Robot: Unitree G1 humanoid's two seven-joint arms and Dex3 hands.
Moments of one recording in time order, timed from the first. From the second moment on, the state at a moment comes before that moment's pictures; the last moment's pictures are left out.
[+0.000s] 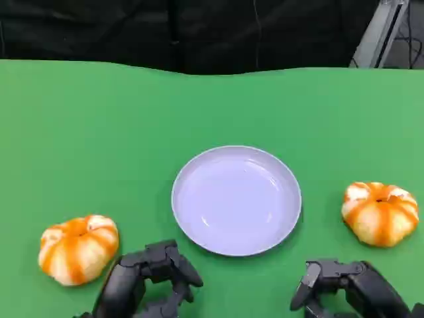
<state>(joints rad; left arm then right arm) -0.02 -0.04 -0.07 0.74 0.00 -0.96 -0.24 -0.05 -0.11 0.12 0.74 0.00 -0.92 0.40</state>
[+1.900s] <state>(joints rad) 0.09 0.22 0.12 0.16 0.27 -0.70 -0.07 -0.08 -0.10 0.11 0.77 0.00 -0.93 0.39</state>
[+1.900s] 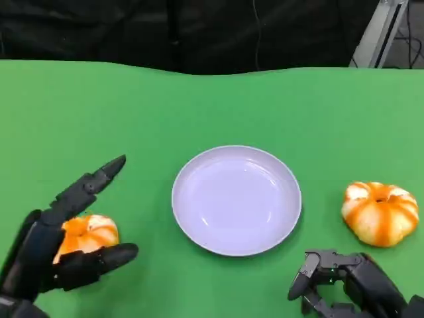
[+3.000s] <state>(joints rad) 0.05 0.39 -0.04 0.25 0.70 -0.20 0.15 -0.08 -0.10 0.10 0.77 0.00 -0.93 0.40</state>
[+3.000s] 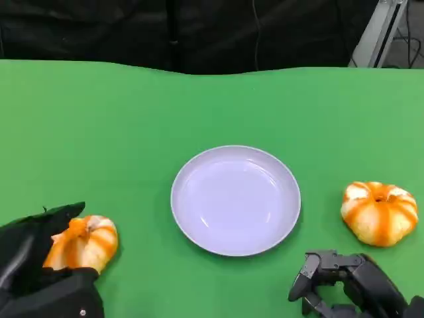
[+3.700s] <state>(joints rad) -0.18 0.43 -0.22 0.56 0.68 -0.16 0.12 -0.07 -0.10 0.10 0.77 0.00 -0.93 0.39</state>
